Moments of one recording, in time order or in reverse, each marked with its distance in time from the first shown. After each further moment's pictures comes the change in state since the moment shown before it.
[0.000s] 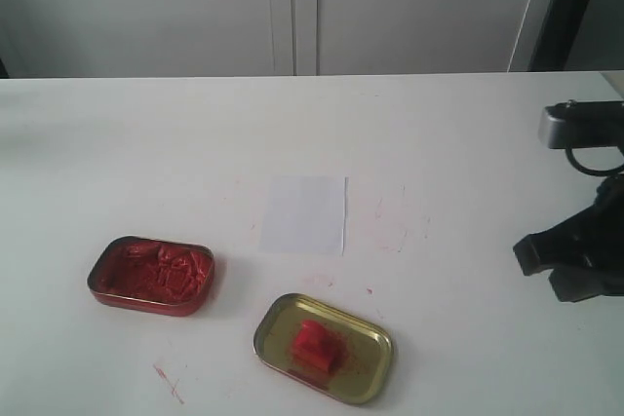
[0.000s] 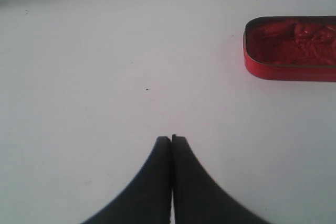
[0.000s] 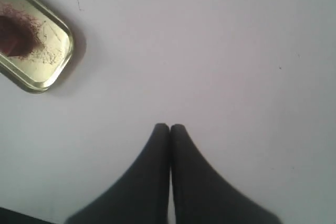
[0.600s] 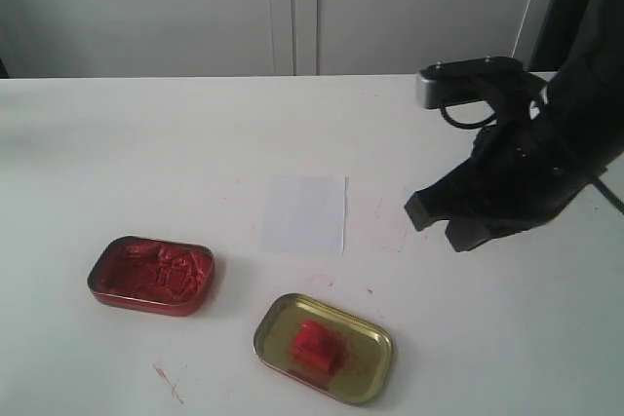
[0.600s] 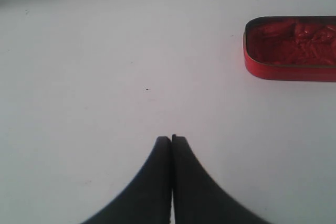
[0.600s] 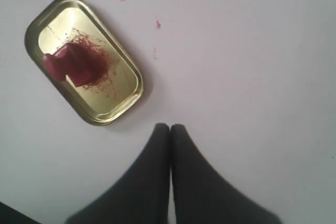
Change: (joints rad) left arm 0.000 0.000 0.000 0.000 0.000 0.000; right arm 0.223 0.229 -0.238 0.006 -0.004 0.000
